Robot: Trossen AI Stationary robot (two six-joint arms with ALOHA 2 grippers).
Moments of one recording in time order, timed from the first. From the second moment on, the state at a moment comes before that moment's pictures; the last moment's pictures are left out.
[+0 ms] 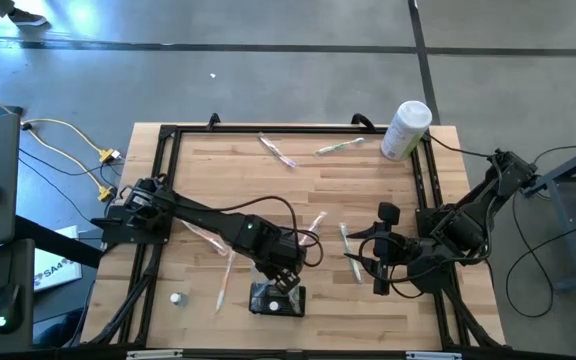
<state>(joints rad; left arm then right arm) -0.34 1.94 1.88 -1.18 0.04 -1.10 0.74 1.33 1.41 -0.76 0.80 0.44</state>
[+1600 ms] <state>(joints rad) -0.72 1.90 1.88 -1.14 -0.86 -1.45 0.74 1.33 1.41 -0.72 0.78 0.41</state>
